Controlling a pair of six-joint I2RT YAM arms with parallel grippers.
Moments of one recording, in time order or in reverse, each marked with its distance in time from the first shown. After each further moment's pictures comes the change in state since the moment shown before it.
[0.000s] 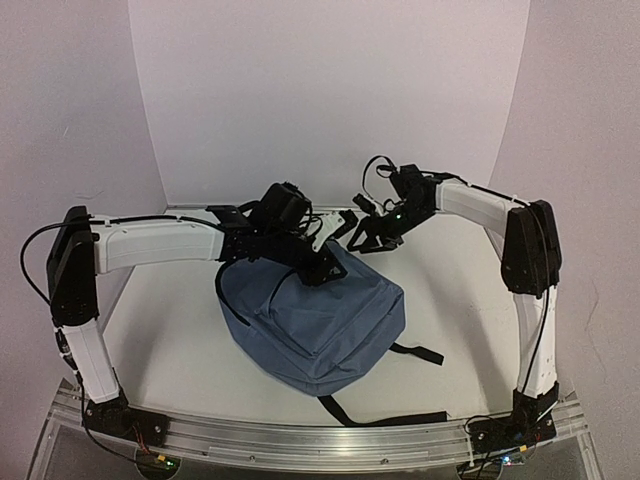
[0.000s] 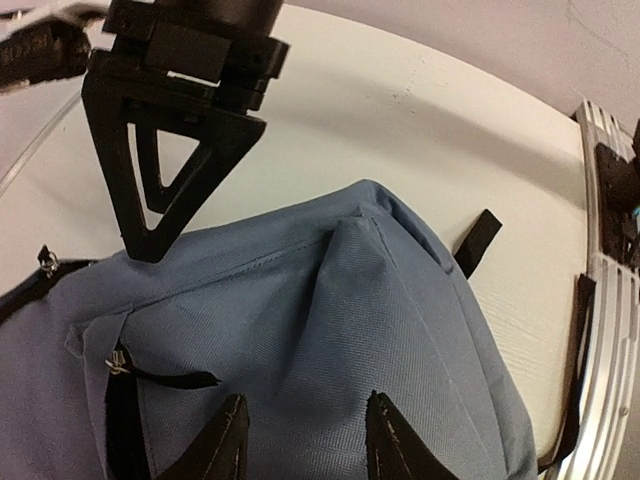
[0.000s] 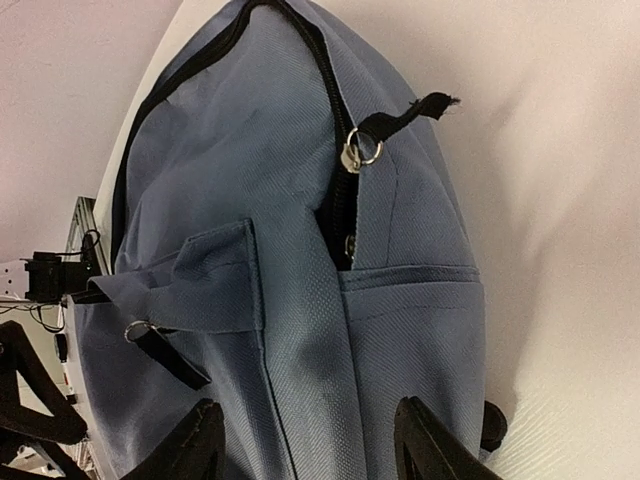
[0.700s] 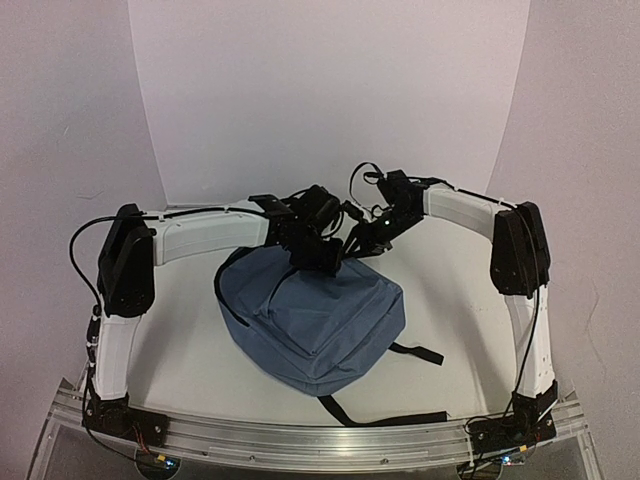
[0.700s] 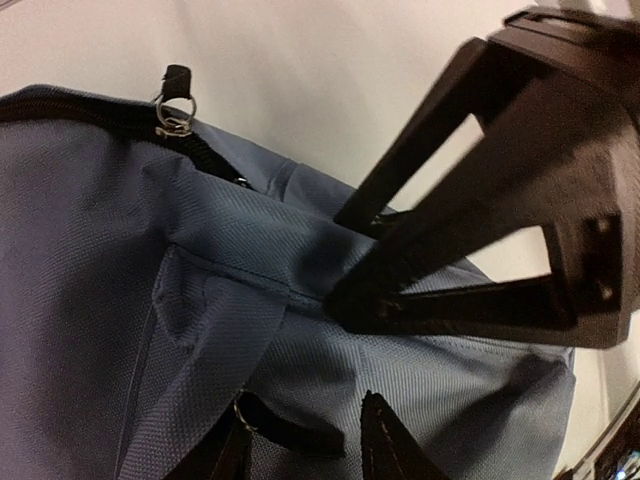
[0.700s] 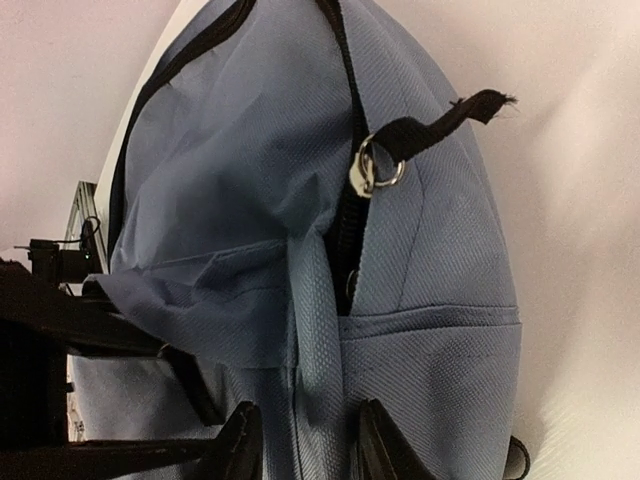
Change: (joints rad) left arm 0.010 0.299 0.383 -0.332 -0.302 -0.637; right arm 0.045 0.064 0.045 0.006 -0.013 -0.012
